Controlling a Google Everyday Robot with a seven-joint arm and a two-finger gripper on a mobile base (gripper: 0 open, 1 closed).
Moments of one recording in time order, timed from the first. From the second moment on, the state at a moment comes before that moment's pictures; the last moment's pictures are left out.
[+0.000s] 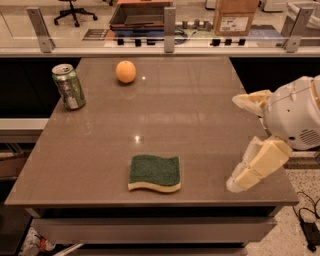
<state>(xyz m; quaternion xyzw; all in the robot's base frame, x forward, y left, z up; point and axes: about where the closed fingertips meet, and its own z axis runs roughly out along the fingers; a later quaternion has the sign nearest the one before) 0.401 -0.135 0.926 -0.58 0.73 0.14 0.32</state>
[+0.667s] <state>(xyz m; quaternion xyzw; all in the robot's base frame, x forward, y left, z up) 0.403 -0.087 0.898 -0.56 0.70 0.22 0.38</state>
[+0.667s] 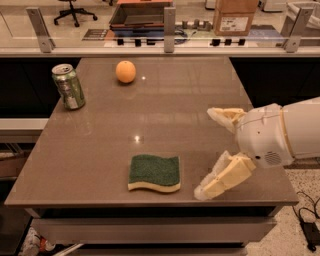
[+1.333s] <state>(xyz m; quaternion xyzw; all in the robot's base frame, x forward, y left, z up) 0.408 -0.040 0.863 -0.54 0.67 0.26 0.44</state>
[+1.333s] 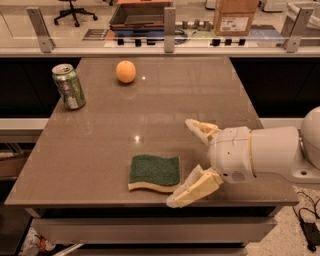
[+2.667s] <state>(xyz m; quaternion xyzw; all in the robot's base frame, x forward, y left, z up) 0.416 0.021 0.829 -0.59 0.66 0.24 0.40</state>
